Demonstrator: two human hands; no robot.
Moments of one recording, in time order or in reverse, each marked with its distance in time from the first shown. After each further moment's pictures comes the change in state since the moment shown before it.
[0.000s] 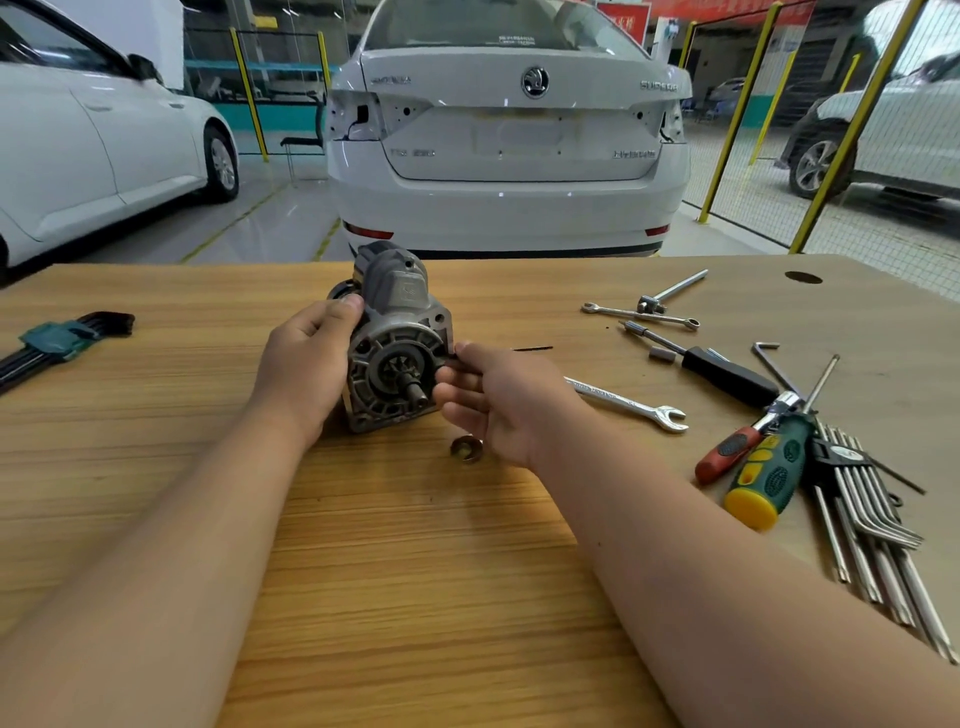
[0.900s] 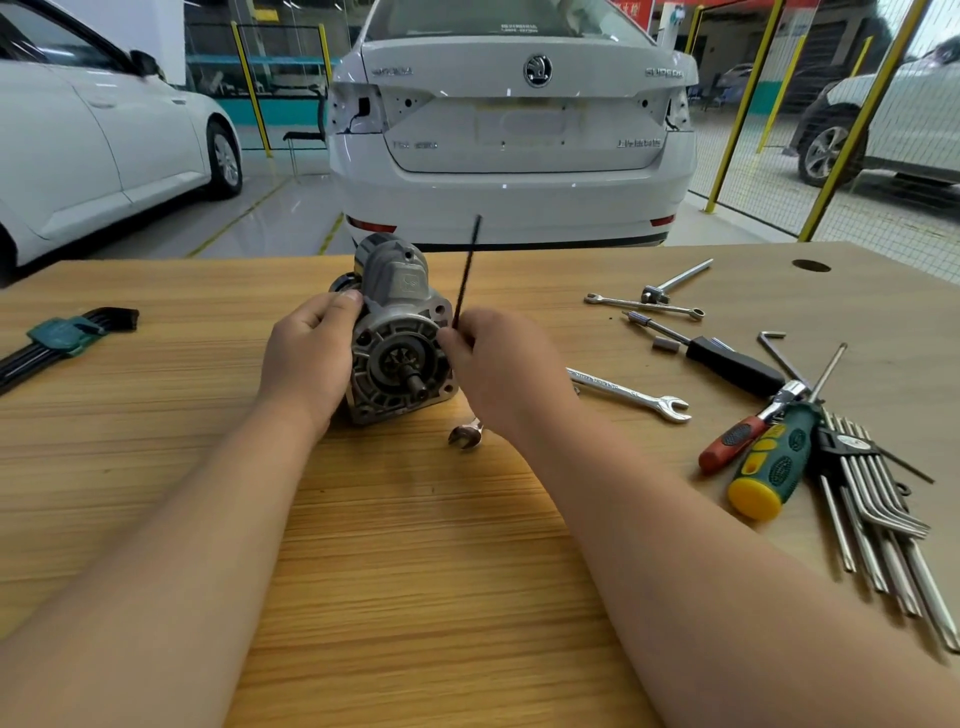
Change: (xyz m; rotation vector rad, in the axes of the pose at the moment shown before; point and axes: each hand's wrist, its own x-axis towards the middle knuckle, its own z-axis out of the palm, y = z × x) left_hand 0.003 -0.004 0.004 0.045 0.074 -0.011; right_hand 0.007 0.000 -0.001 -1.237 0.215 -0.732
